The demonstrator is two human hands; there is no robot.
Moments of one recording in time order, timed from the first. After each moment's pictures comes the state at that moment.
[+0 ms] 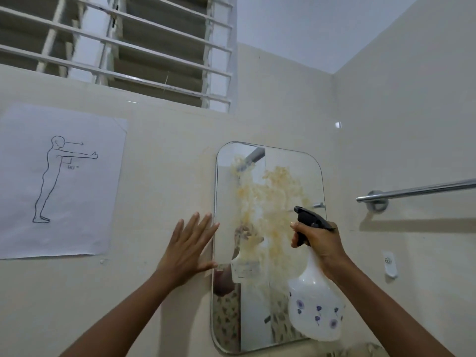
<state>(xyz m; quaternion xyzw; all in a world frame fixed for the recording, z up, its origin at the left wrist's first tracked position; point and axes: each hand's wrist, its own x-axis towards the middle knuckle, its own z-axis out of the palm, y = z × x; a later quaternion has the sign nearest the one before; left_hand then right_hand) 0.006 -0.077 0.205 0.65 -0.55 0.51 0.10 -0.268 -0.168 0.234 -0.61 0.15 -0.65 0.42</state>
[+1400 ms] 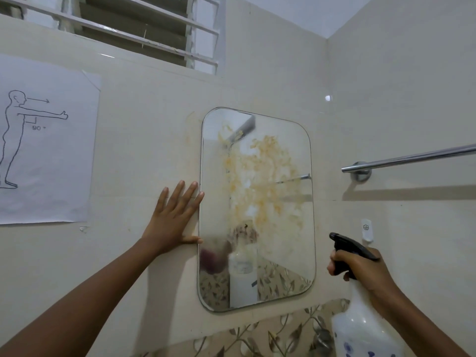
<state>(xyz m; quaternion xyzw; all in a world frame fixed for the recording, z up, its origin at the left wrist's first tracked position) 0.019 -0.088 0.197 0.63 -0.54 0.55 0.10 -0.355 -0.172 0.139 -0.63 0.32 -0.60 0.36</state>
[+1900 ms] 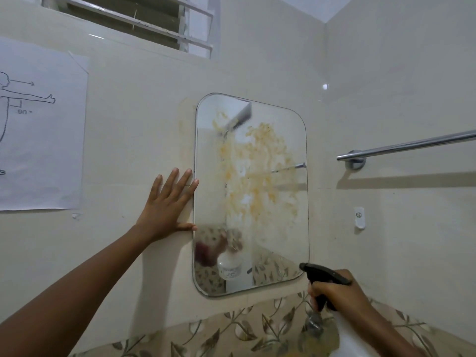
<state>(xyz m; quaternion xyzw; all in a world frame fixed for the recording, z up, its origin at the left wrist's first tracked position) 0.021 -0.091 0.198 0.63 -0.55 0.54 0.11 -0.337 -0.154 0.090 -0.69 0.35 -0.47 0.42</state>
